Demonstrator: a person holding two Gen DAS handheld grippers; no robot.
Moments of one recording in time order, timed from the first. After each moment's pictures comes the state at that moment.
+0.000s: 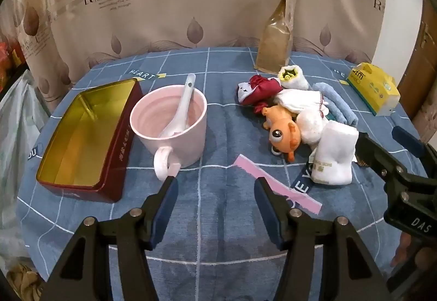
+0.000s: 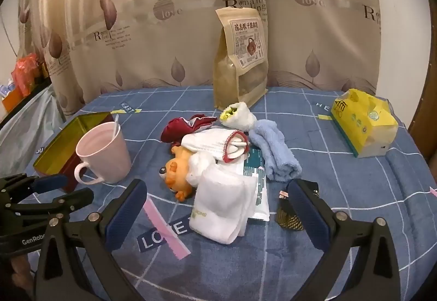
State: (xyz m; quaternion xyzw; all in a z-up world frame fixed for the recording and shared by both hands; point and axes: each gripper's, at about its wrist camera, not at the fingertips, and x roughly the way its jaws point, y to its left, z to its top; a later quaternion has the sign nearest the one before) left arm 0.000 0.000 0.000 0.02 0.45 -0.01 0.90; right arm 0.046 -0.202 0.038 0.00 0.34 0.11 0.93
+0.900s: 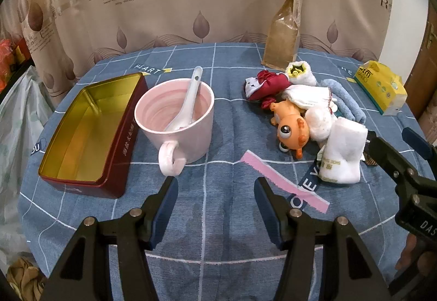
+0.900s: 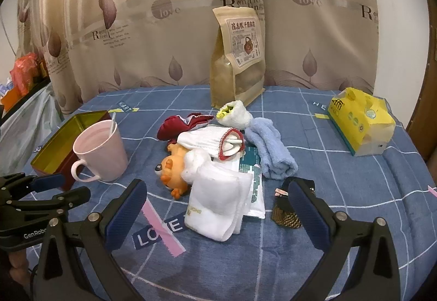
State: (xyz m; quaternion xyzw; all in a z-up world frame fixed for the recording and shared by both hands) left arm 0.001 0.003 -0.006 0.01 0.45 0.01 0.89; right arm 0.046 -0.206 0.037 0.00 0.35 0.11 0.93
